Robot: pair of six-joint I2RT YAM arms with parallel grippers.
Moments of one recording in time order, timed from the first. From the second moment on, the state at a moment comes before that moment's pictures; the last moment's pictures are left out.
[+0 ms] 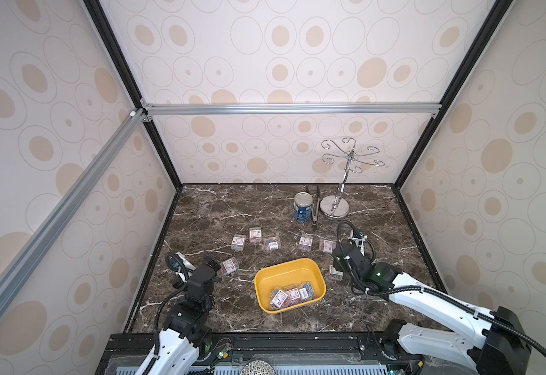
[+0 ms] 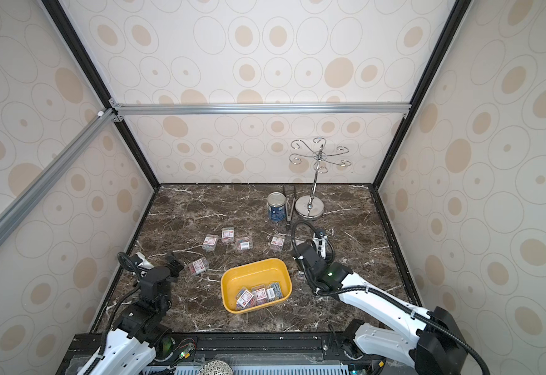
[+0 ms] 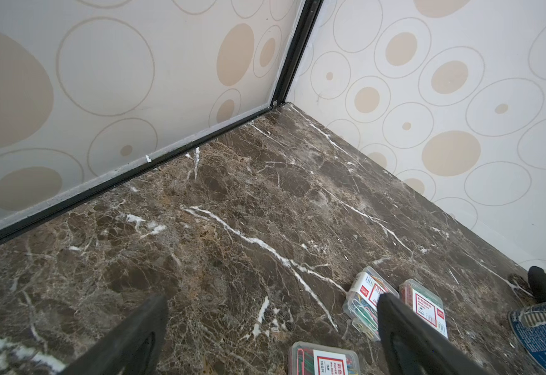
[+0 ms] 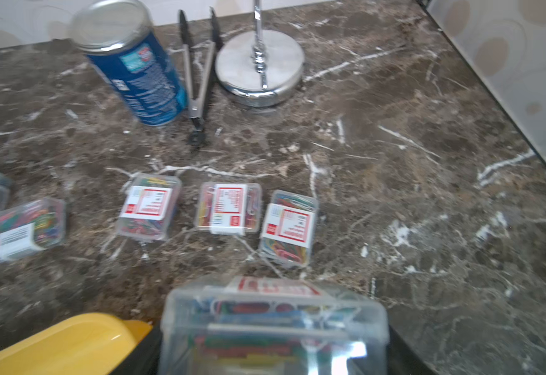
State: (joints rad) left arm -0.36 0.43 0.26 -0.29 -0.78 -0.71; right arm 0.72 1.05 0.66 -0.50 0.65 0.74
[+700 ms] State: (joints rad) left arm -0.36 0.43 0.25 -0.29 -0.78 -0.71; right arm 0.41 1.03 0.38 -0.33 0.36 0.87
